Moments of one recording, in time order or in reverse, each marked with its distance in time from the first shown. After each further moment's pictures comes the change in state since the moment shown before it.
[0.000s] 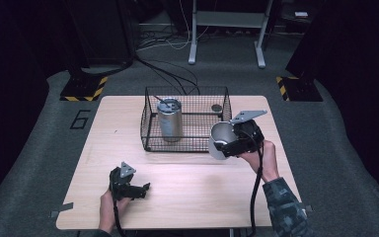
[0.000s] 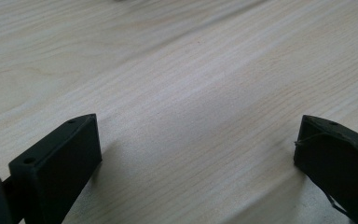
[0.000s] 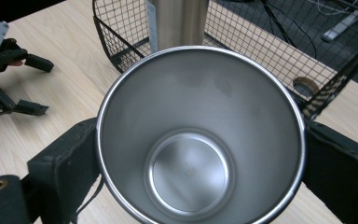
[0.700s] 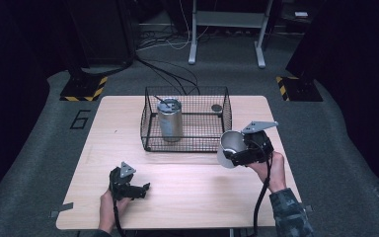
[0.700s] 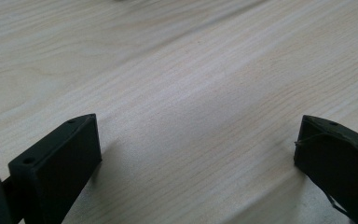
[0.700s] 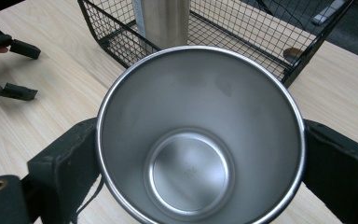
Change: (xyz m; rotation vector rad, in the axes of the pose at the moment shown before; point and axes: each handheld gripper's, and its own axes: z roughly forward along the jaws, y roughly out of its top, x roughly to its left) left arm 0.000 0.000 0.000 -0.006 -0.001 -0.011; right arm -0.005 -0.038 -0.010 0.008 -0.036 0.065
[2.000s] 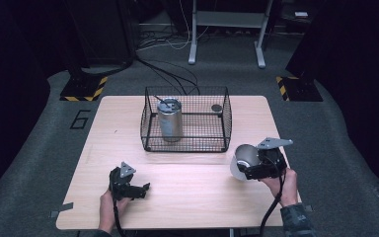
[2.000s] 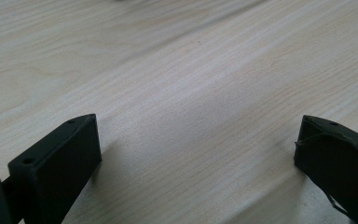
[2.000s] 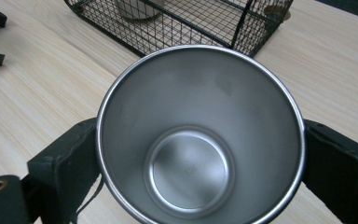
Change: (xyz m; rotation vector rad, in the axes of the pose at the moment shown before) left arm 0.001 0.000 0.000 0.001 0.000 0.007; right arm -0.013 -0.061 -0.009 0.022 -0.054 0.055
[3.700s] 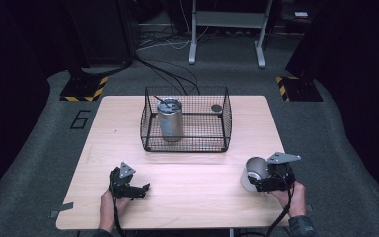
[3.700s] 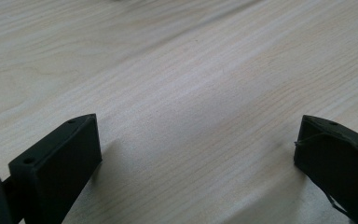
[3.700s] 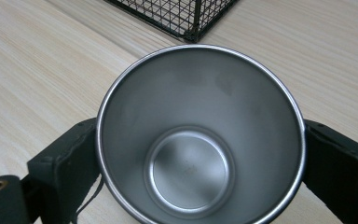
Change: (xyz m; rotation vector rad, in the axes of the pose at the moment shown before) left arm -0.001 -0.001 0.000 -0.013 -0.004 -0.007; right arm -0.023 -0.062 0.010 0.036 -0.031 0.015
